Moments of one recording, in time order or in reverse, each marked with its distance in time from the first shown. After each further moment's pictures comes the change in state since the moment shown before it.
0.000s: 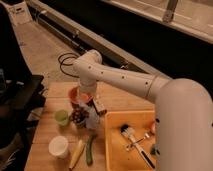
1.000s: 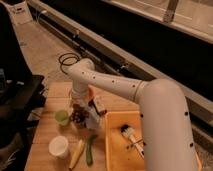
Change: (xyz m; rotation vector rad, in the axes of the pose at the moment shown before) arm -0.019 -0.039 0.062 0.070 -0.130 -0.187
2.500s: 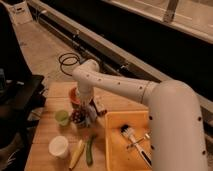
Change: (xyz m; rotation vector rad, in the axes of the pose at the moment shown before) arm 0.002 0.027 -0.025 -0.033 0.122 0.139
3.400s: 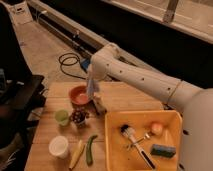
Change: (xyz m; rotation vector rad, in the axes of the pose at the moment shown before) arm 0.105 0.035 -0.114 0.251 0.384 0.288
